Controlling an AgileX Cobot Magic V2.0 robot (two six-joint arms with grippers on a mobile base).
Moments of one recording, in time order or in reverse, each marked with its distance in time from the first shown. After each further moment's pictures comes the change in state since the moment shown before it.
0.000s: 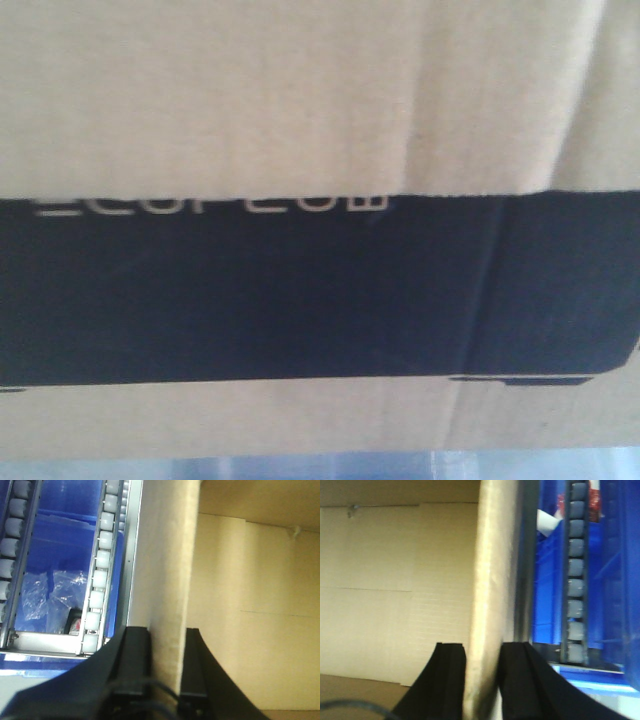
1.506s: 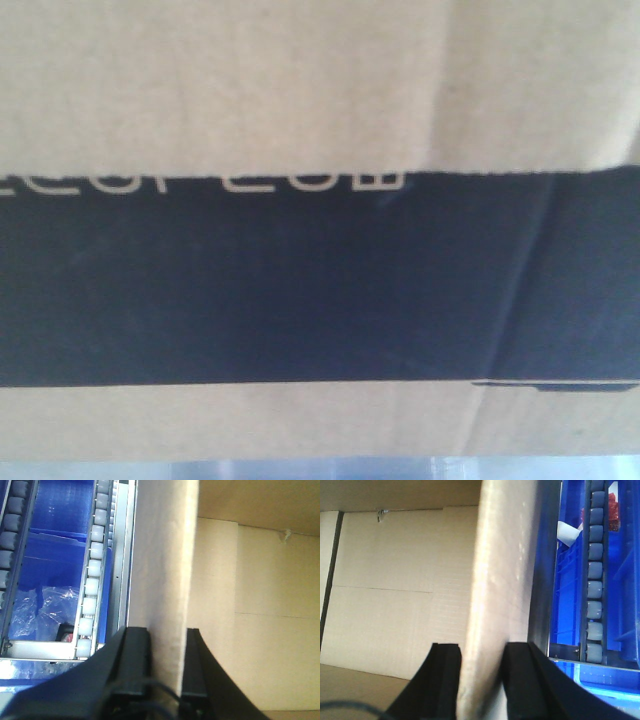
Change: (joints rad) left arm -0.002 -0.084 0.000 -0.026 0.010 0.026; right arm 0.000 -0.109 0.000 0.051 0.026 0.000
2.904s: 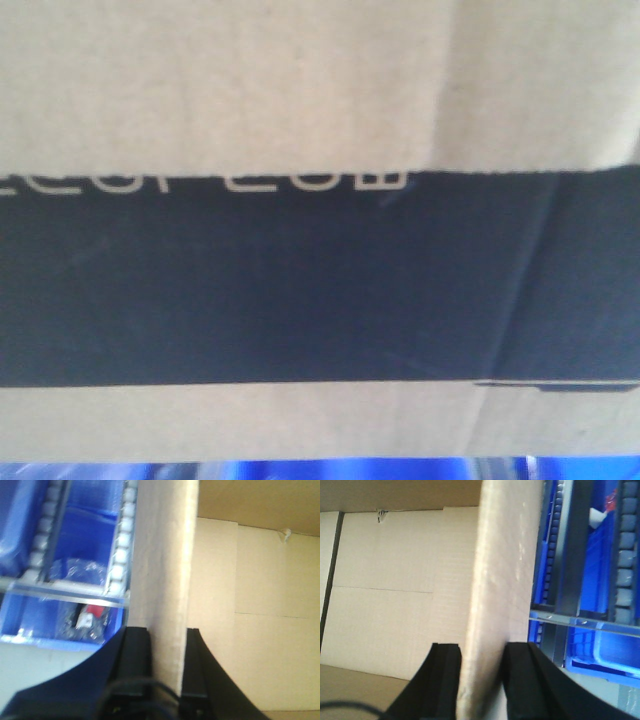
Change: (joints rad) left arm 0.000 0.000 0.000 0.000 0.000 0.000; right arm 0.000 0.000 0.000 0.000 0.000 0.000
